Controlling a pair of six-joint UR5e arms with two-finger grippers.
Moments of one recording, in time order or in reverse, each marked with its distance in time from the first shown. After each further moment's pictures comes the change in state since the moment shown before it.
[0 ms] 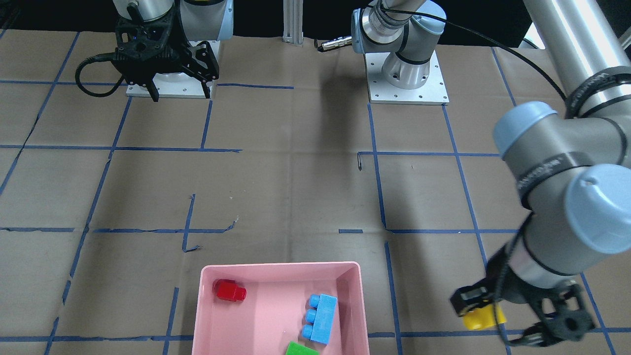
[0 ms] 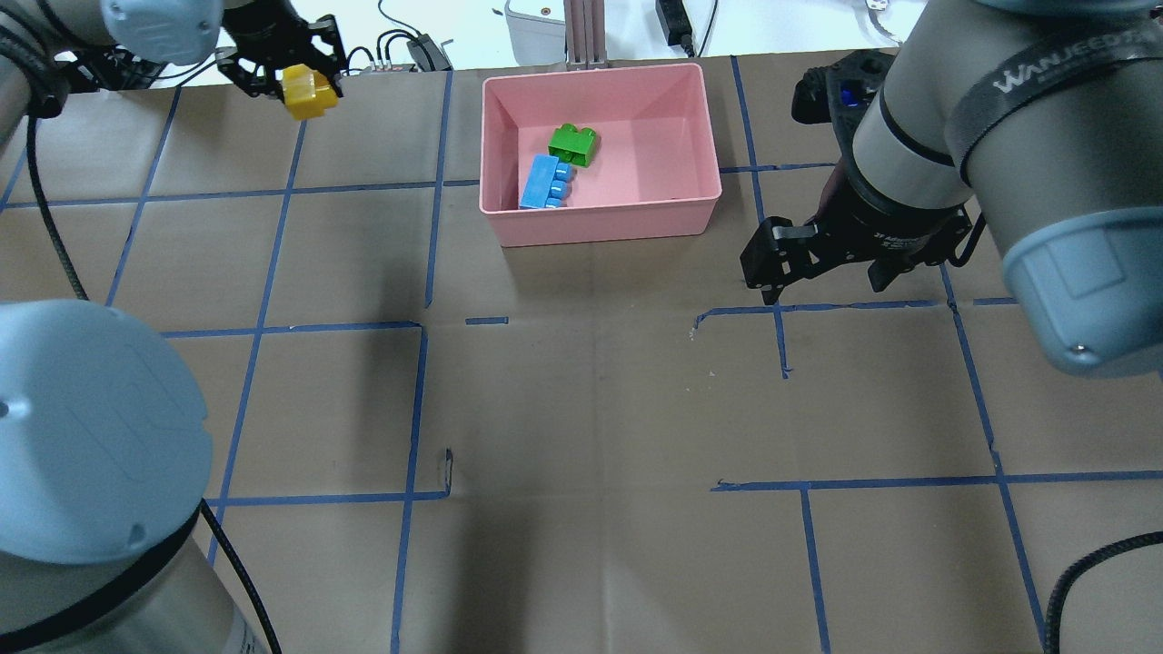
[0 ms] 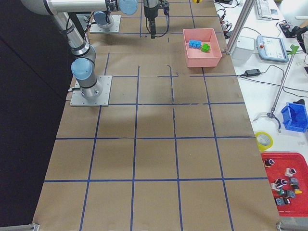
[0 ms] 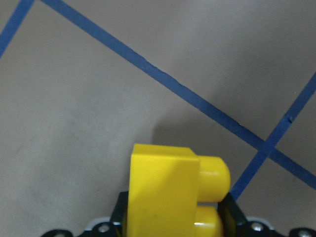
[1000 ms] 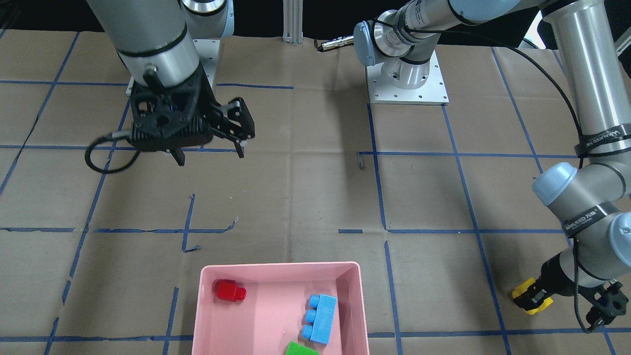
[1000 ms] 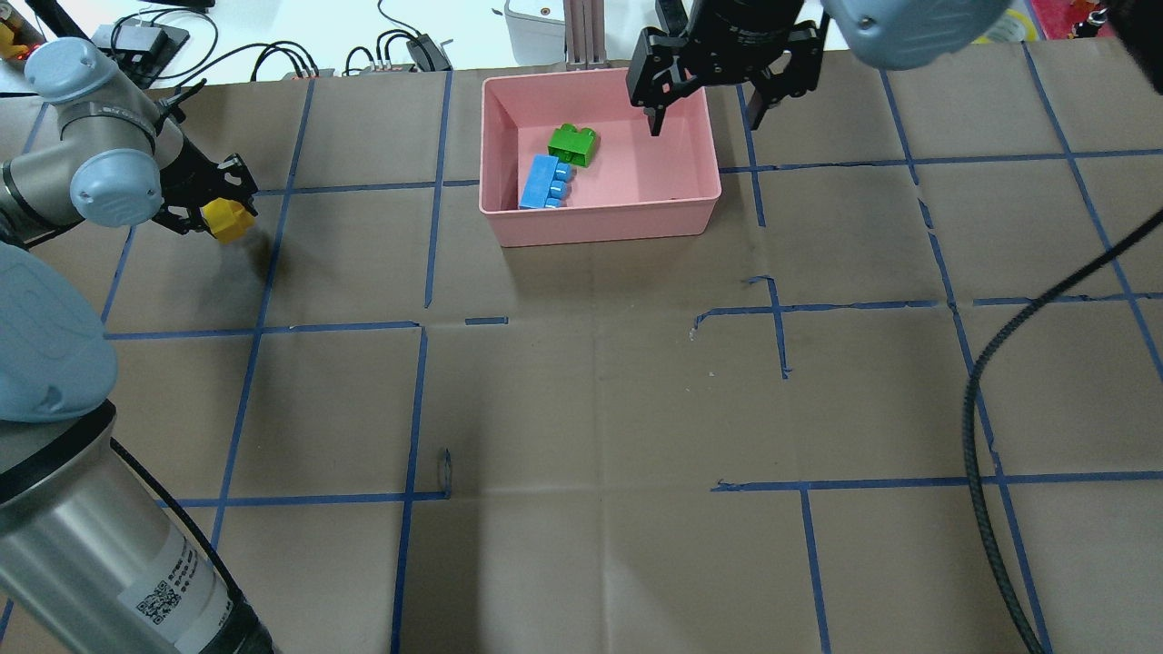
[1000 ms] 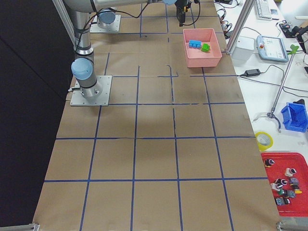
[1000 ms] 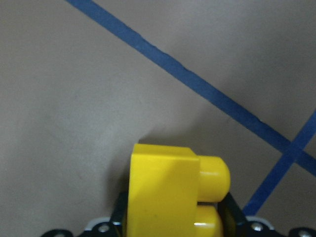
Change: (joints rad) left arm 0.353 -0.076 -0.312 0.332 0.007 -0.009; right arm 0.071 0.318 -0.394 0.044 0.042 0.046
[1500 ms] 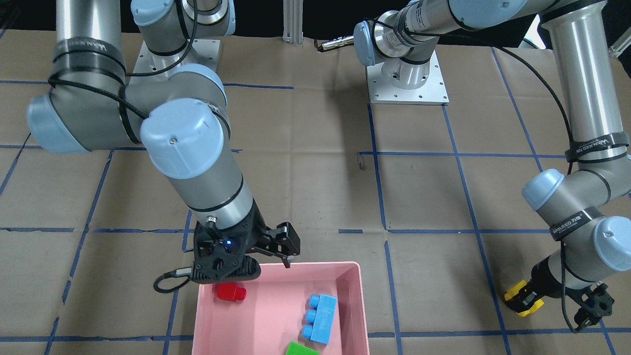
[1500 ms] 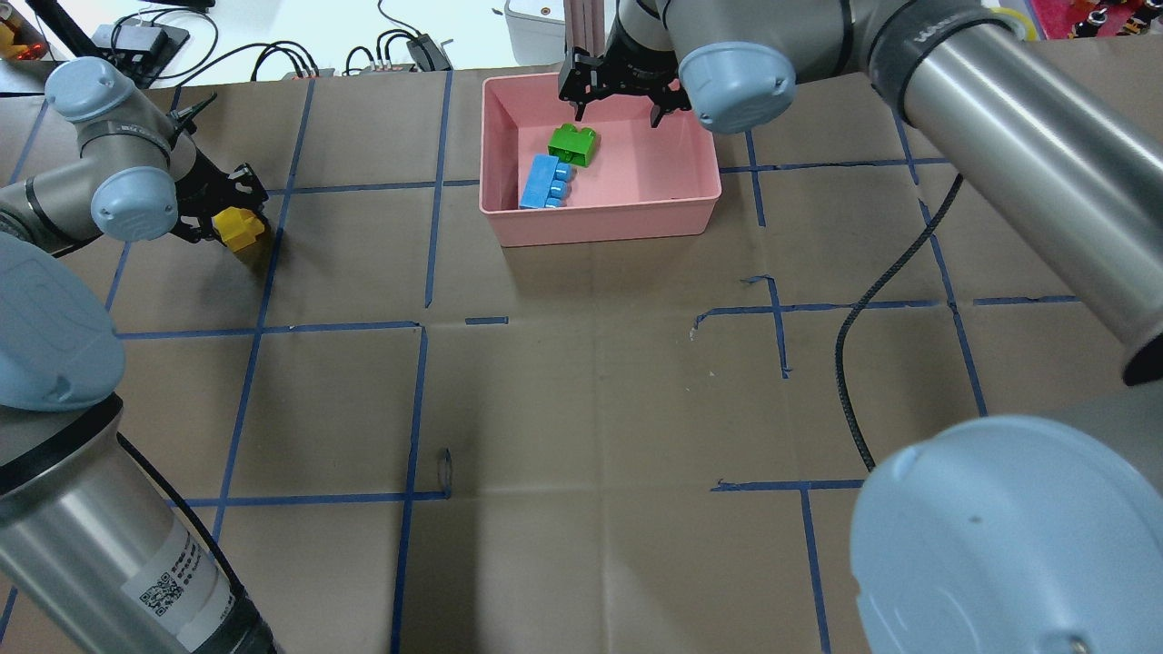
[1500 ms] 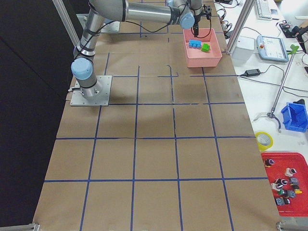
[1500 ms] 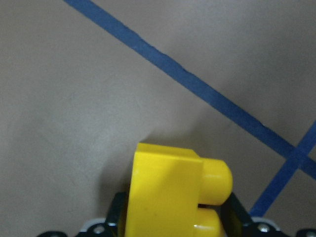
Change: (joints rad) left arm -0.002 -0.041 -0.049 0.096 -0.010 -0.015; right arm 0.035 0.326 -0.107 -0.357 0.097 0.144
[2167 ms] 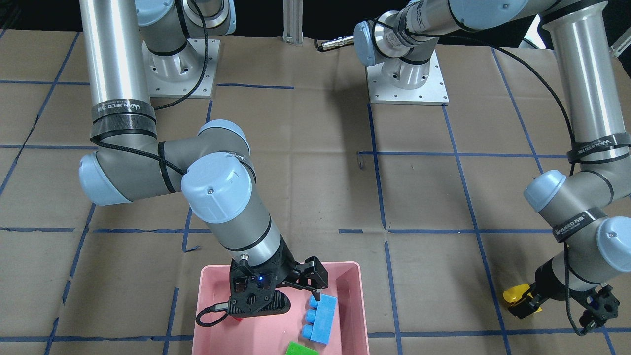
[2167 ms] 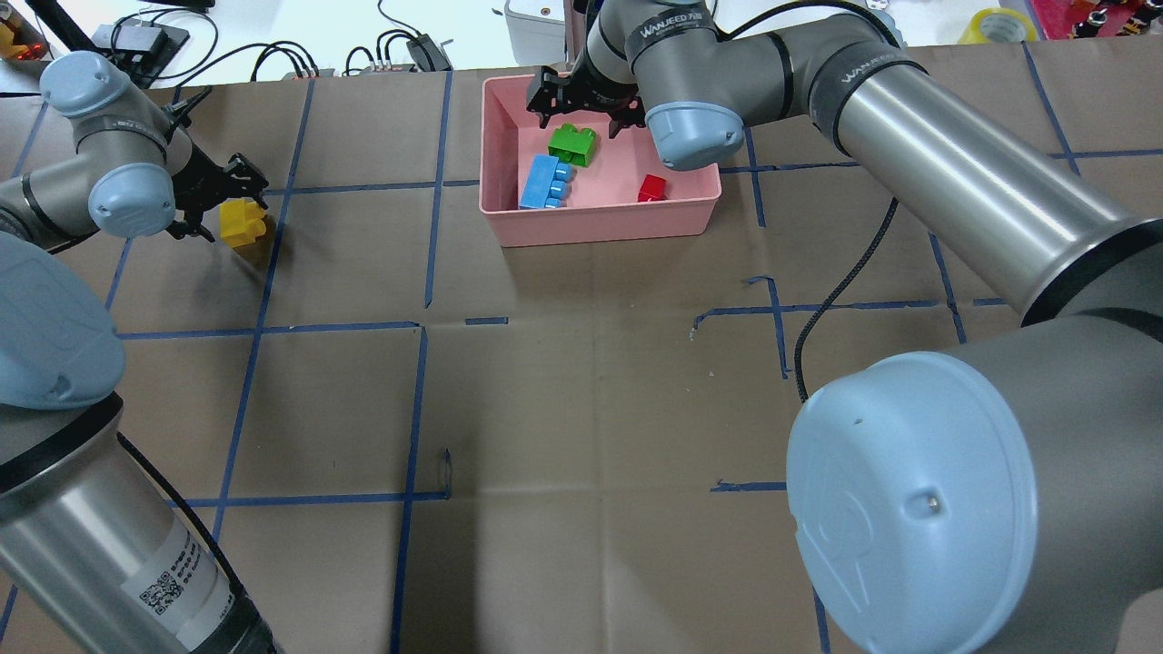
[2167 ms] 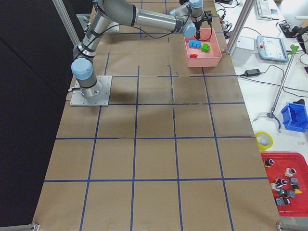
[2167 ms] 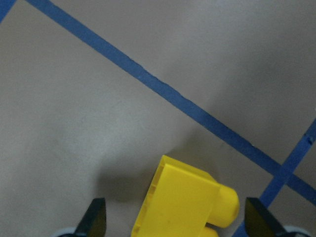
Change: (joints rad) left arm 0.001 -0.006 0.010 0.016 0.001 -0.005; right arm 0.043 0.186 -0.009 -0.323 0.076 0.108
